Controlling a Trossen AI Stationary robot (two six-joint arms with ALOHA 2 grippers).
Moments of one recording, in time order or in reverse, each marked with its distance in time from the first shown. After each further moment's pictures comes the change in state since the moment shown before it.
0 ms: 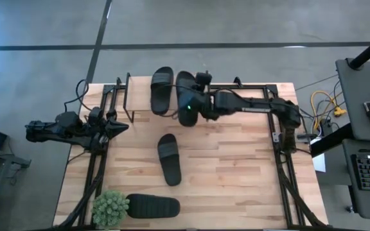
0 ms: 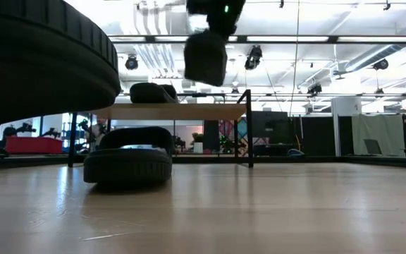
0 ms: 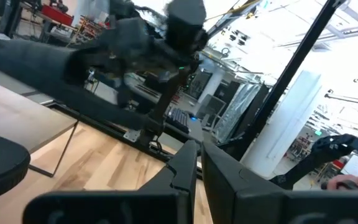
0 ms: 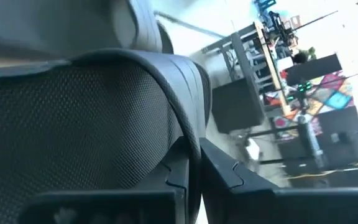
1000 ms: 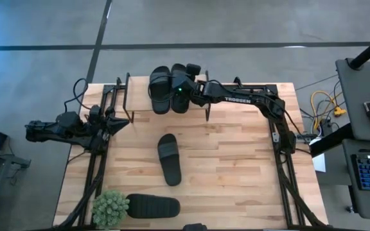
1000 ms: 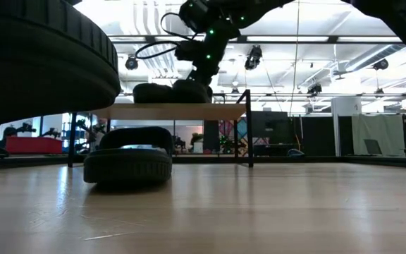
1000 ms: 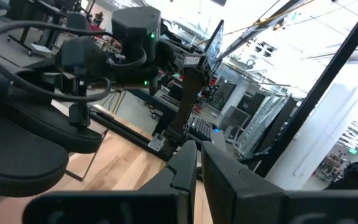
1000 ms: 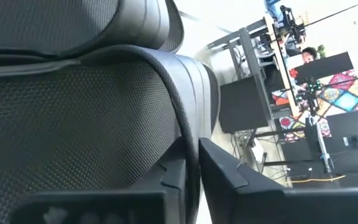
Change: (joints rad) left arm 0.000 0.008 0.000 0.001 -0.124 0.003; right arm -0.196 0.192 0.012 0.289 -0.154 -0.165
